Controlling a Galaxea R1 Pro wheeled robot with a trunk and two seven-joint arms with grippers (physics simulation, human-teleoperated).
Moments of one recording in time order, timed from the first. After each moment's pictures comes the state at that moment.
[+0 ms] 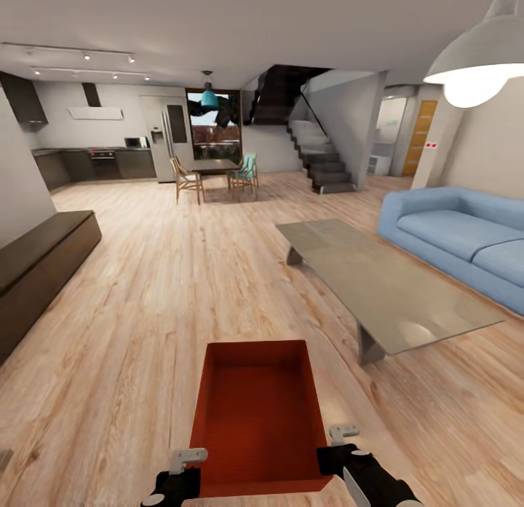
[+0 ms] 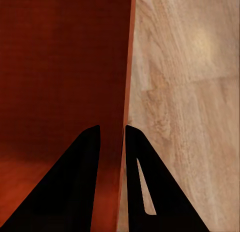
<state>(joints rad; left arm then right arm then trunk) -0.45 -0.05 -0.21 -0.20 0.25 -0.14 0.08 -0.51 0.06 0.03 -0.33 0.05 0.19 0.04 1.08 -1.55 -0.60</state>
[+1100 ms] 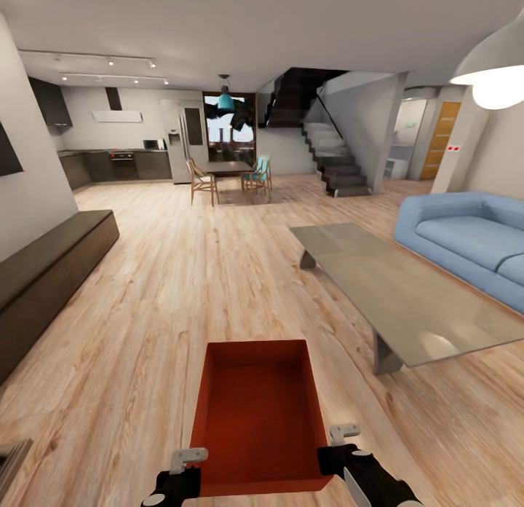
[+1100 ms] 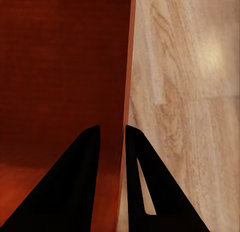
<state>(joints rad) -0.45 -0.05 -0.21 -0.20 0.25 -0.15 0.08 -0.51 0.06 0.02 -0.34 0.06 0.19 0.04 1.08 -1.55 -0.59</state>
